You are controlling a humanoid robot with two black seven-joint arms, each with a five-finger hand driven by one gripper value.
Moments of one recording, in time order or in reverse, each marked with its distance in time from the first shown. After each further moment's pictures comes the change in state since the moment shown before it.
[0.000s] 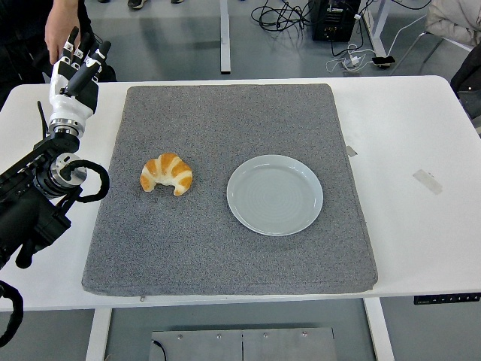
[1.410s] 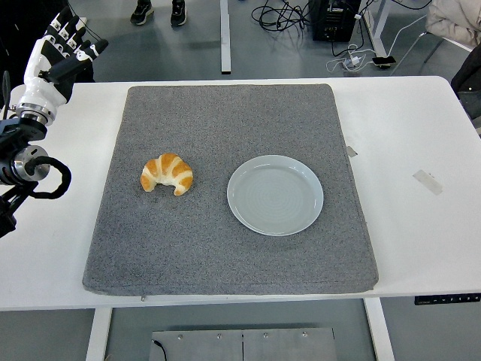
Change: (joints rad) left arm -0.032 0.283 0.279 -0.301 0.094 0.183 0.003; right arm 0.000 0.000 0.000 0.000 0.000 0.000 0.000
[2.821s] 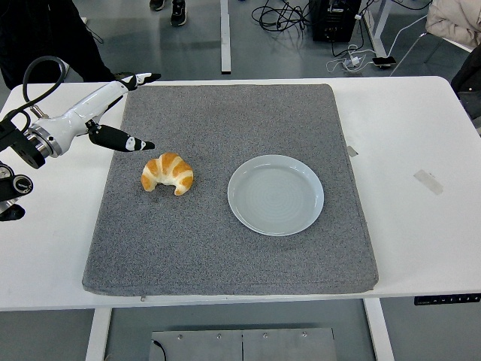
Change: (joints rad) left arm -0.274 0.335 0.686 -0.611 0.689 0.425 0.150; right arm 0.000 0.000 0.000 0.000 0.000 0.000 -0.001
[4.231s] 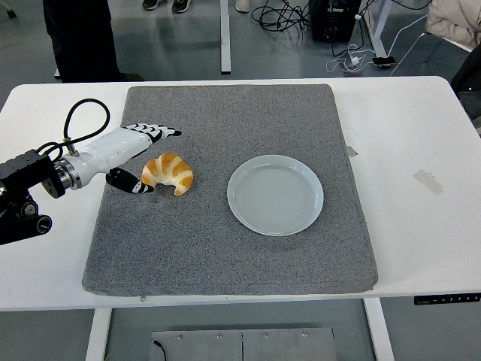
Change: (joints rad) left arm 0.020 -0.136 0.164 0.121 0.345 0.094 0.126; right arm -0.001 0.000 0.000 0.000 0.000 0.000 0.000
